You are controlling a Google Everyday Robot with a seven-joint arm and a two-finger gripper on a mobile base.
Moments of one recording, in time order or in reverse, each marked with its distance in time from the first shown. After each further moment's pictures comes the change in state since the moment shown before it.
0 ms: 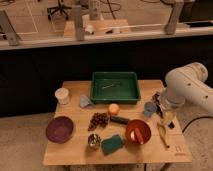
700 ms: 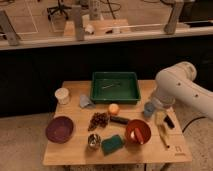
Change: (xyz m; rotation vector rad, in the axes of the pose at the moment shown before) arm -0.085 0.001 -0.004 0.012 -0.048 -0.179
